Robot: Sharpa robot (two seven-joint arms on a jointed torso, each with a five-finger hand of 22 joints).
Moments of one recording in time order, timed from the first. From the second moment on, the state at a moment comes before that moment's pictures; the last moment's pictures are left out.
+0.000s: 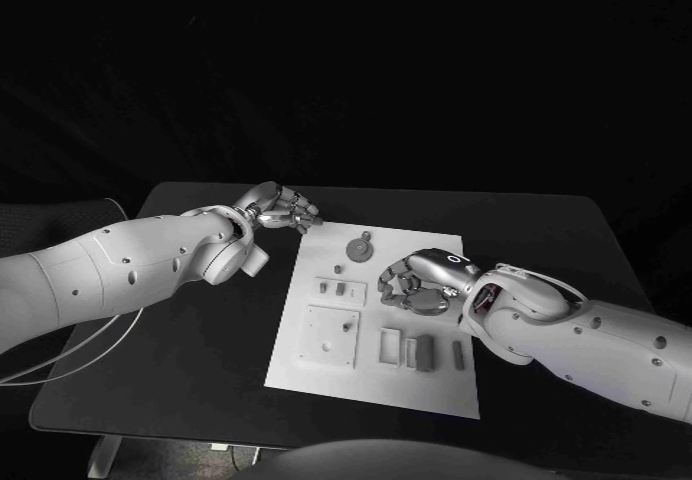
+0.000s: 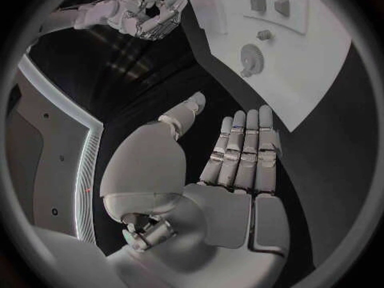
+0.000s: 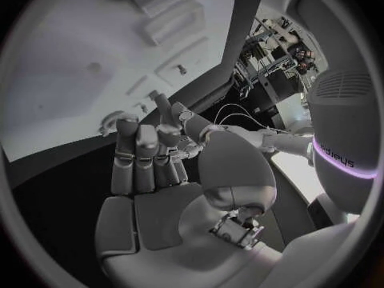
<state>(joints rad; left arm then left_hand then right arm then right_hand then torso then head) 1.23 -0.78 -0.17 1.23 -0.53 -0.28 0.21 1.11 -0.16 0.50 -0.21 0.06 0.83 0.19 0.20 0.57 1.03 0.17 0.14 0.14 0.84 0.16 0.35 0.56 0.09 0.90 0.07 0.14 0.84 1.05 -0.70 -0.09 1.50 -1.51 -0.35 0.10 1.07 0.02 0.62 -0.28 0.05 0.98 0.07 0.25 0.57 1.17 0.00 1.16 0.95 1.21 -0.10 1.26 1.11 0.25 1.11 0.00 0.91 1.31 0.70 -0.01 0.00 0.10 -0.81</state>
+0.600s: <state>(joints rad) 1.23 -0.76 -0.17 1.23 -0.53 -0.29 0.21 1.11 -0.16 0.50 -0.21 0.06 0.83 0.19 0.20 0.57 1.03 0.17 0.13 0.14 0.84 0.16 0.35 0.56 0.08 0.90 0.07 0.14 0.84 1.05 -0.49 -0.11 1.43 -1.51 -0.31 0.12 1.07 0.02 0.62 -0.28 0.05 0.98 0.07 0.25 0.57 1.17 -0.01 1.16 0.95 1.21 -0.10 1.26 1.11 0.25 1.11 -0.01 0.91 1.31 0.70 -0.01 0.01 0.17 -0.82</state>
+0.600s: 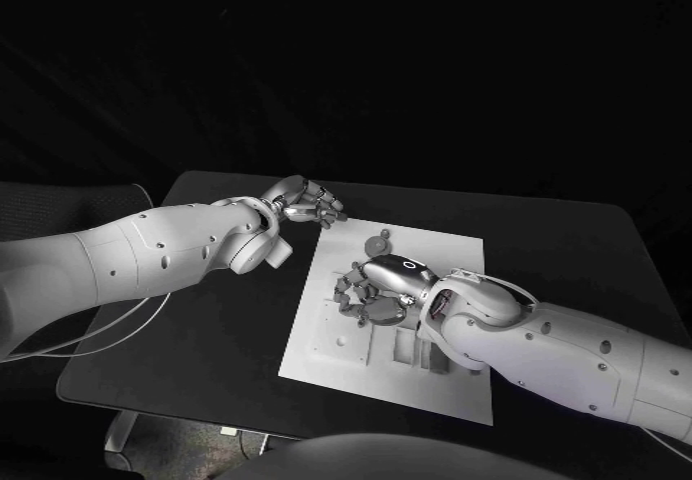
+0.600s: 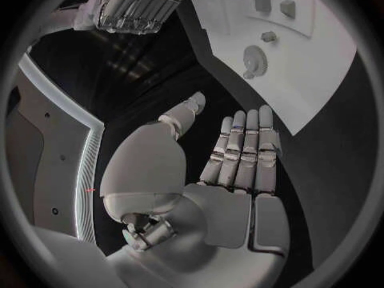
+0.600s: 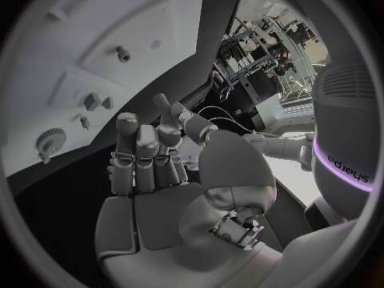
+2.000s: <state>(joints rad) 1.23 -0.73 -0.17 1.20 -0.53 -0.29 0.22 1.11 -0.16 0.50 -0.21 0.06 0.83 0.19 0.20 0.56 1.03 0.17 0.13 0.14 0.84 0.16 0.35 0.56 0.09 0.90 0.07 0.14 0.84 1.01 -0.39 -0.17 1.31 -1.61 -0.26 0.14 1.07 0.02 0.63 -0.29 0.05 0.98 0.07 0.25 0.57 1.17 -0.01 1.16 0.95 1.20 -0.10 1.27 1.11 0.25 1.11 0.00 0.91 1.31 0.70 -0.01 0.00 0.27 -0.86</state>
